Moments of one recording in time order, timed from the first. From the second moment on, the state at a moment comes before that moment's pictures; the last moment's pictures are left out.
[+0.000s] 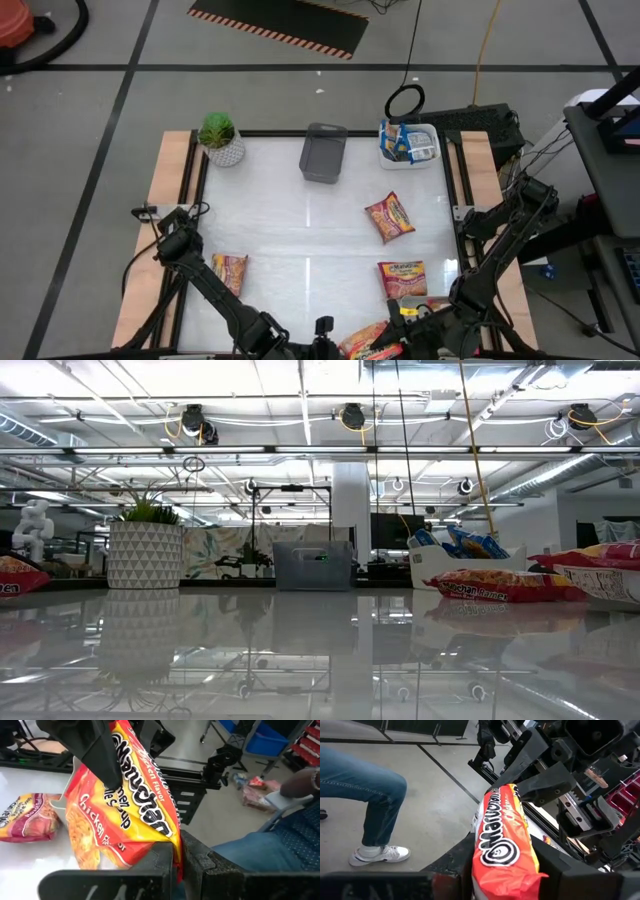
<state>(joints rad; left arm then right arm) -0.76 2.22 2.05 -0.27 -0.48 -0.46 0.96 1.55 1.04 0.19 0.50 -0.33</state>
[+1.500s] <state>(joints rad) -0.75 2.21 2.04 -0.48 -0.50 -0.61 1.20 1.20 1.04 -0.32 0.50 0.00</state>
